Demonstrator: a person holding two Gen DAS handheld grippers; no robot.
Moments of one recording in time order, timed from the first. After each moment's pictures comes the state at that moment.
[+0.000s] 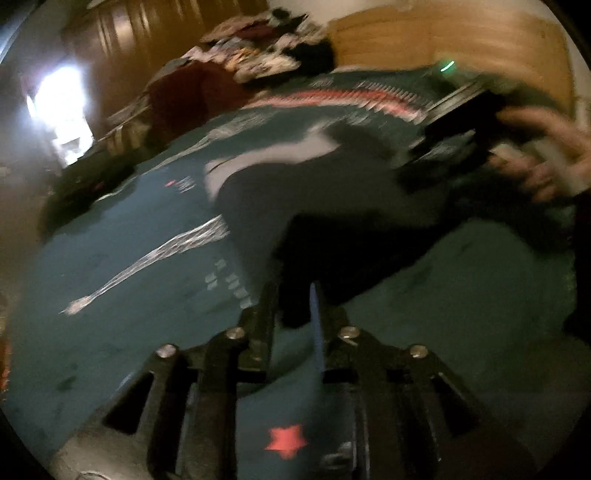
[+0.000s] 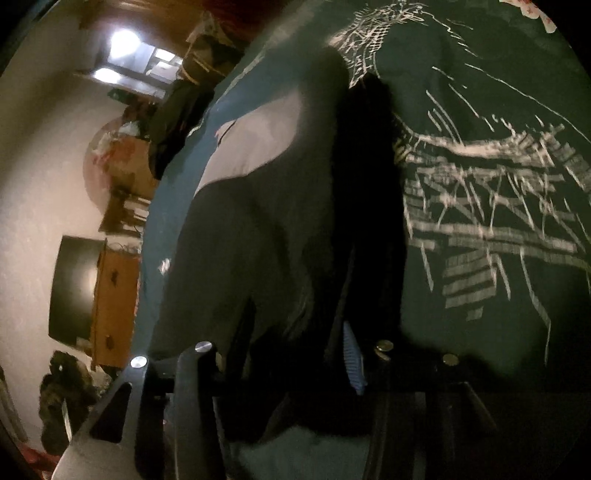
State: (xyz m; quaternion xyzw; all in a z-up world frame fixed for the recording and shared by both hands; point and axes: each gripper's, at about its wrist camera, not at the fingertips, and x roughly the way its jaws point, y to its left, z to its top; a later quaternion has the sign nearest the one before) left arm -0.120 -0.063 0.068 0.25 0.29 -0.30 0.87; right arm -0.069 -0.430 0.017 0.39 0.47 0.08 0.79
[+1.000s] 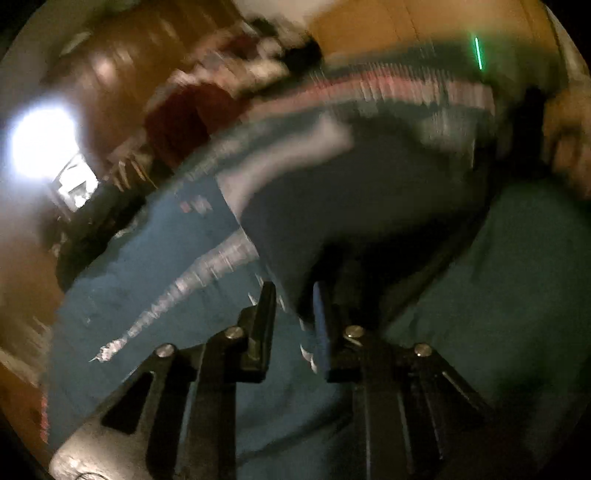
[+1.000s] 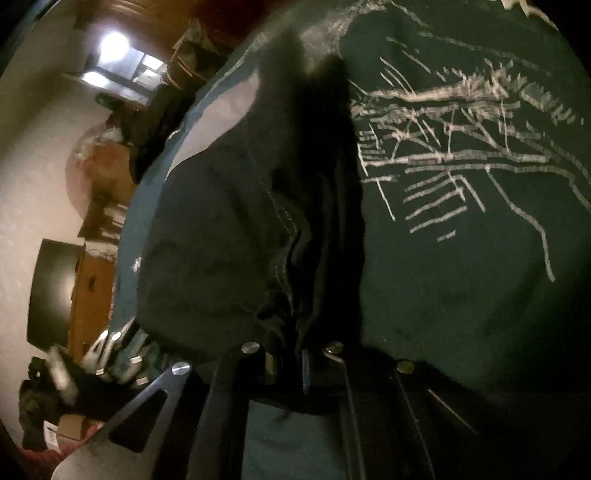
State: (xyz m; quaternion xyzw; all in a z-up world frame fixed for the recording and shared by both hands) left arm -0.118 -0.052 0.087 0.29 0.21 -0.31 0.88; right arm -0.104 -0.417 -0.011 0.36 0.46 0.03 0.81
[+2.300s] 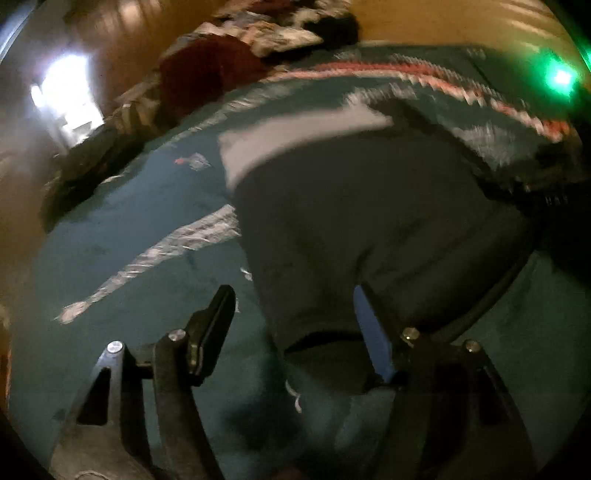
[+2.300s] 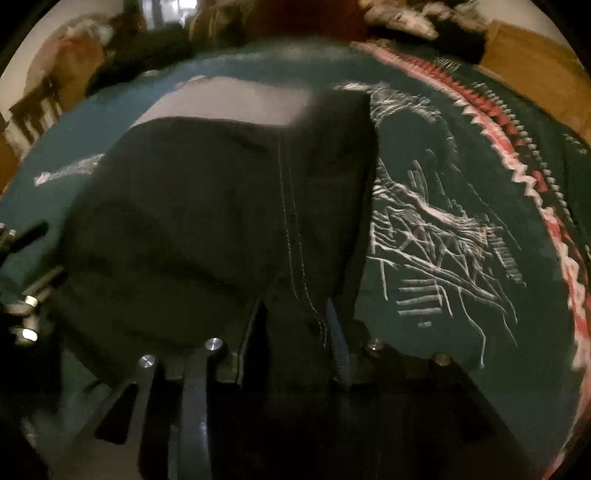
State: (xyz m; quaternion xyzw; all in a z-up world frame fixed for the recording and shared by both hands) left arm -0.085 -0.089 0.052 0.23 0.31 -0.26 0.89; right arm -0.093 -0.328 0.015 0.03 0.47 -0.11 0.88
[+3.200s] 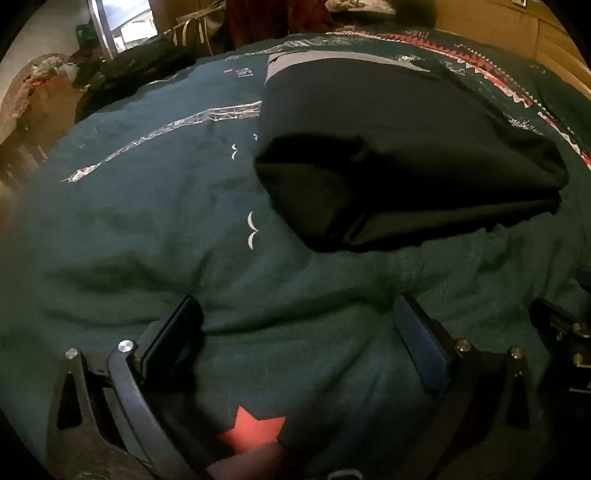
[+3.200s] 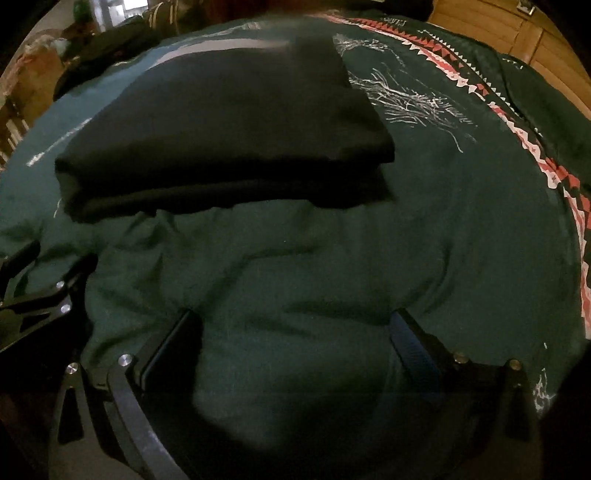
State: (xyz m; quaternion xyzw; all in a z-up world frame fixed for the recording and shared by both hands) left arm -0.116 -0.074 -0.007 0.15 0.42 -0.17 0.88; right arm -0.195 -0.253 -0.009 0.09 0.51 -0.18 0.83
